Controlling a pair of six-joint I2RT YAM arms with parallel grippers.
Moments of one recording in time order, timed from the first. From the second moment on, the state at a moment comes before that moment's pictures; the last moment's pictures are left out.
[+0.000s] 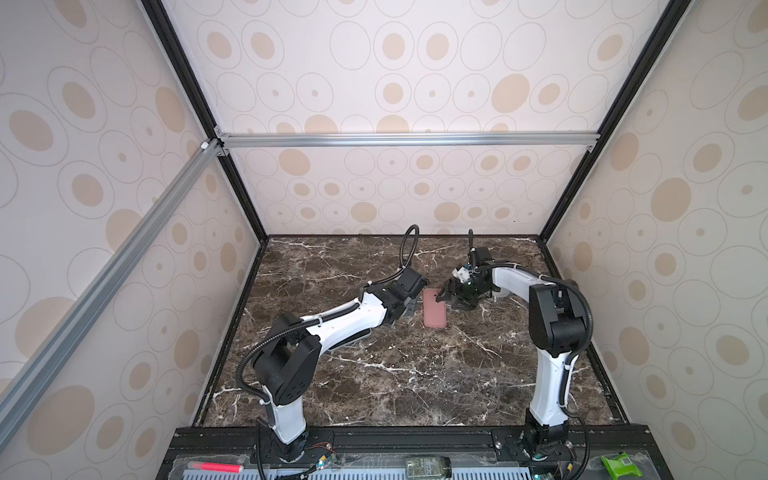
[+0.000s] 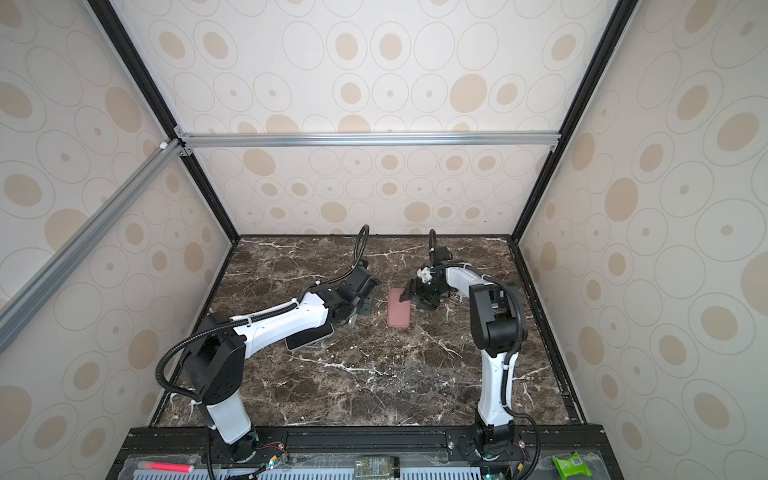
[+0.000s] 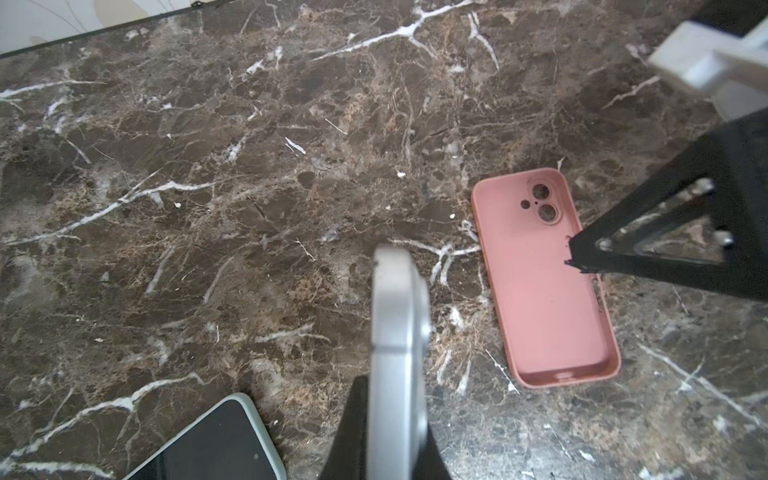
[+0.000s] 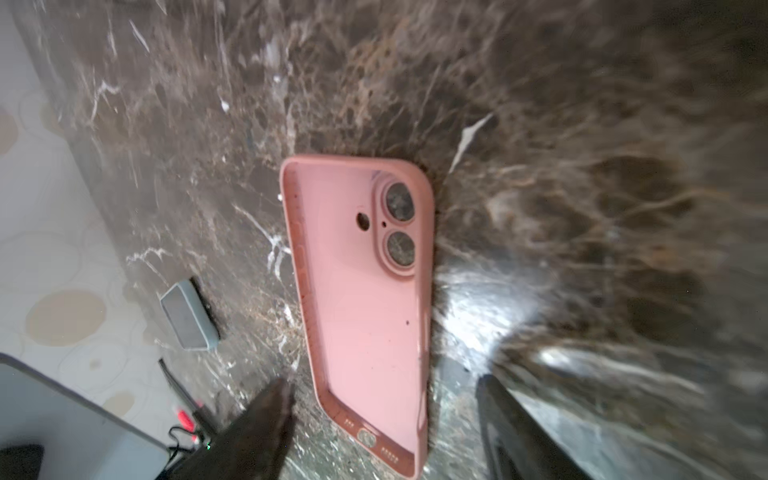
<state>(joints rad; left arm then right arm) -0.78 1.81 1.37 -0.51 -0.43 -0.46 0.19 2.03 1.45 -0.70 -0.55 0.37</state>
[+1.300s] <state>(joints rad) -0.77 2.42 2.07 -1.00 -0.71 -0.53 0.18 0.97 0.94 -0.79 -0.08 0.59</state>
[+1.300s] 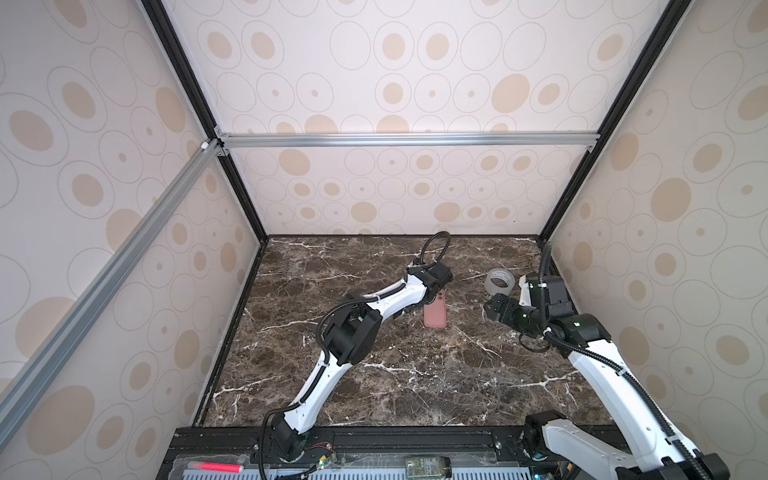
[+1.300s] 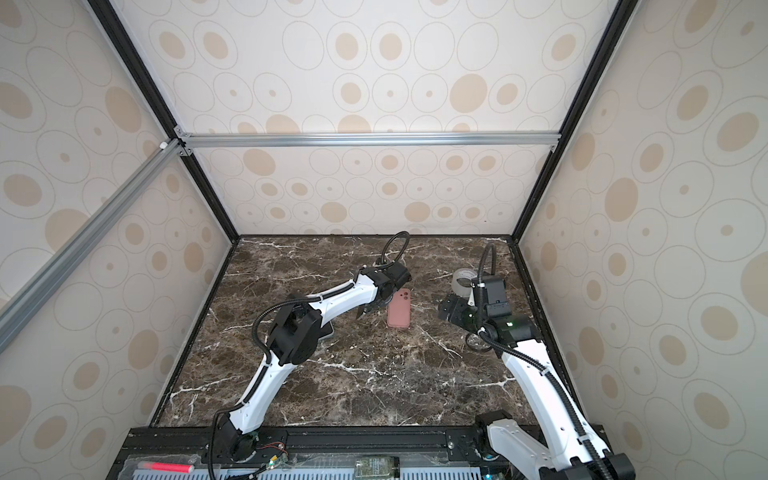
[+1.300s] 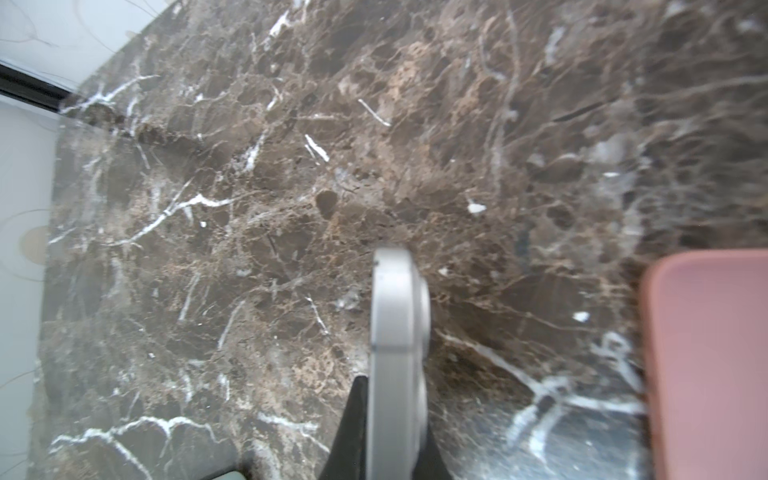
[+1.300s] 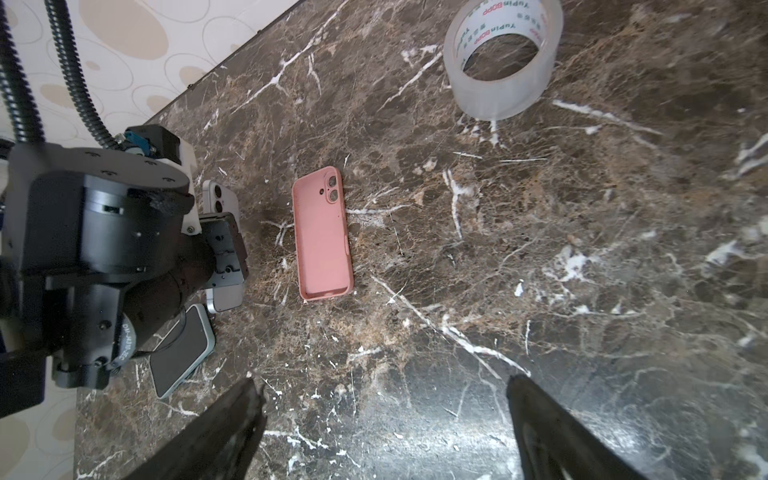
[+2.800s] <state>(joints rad) -0.78 2.03 1.66 -0.72 -0.58 -0.58 0.18 0.97 0.83 -0.74 -0.11 0.59</state>
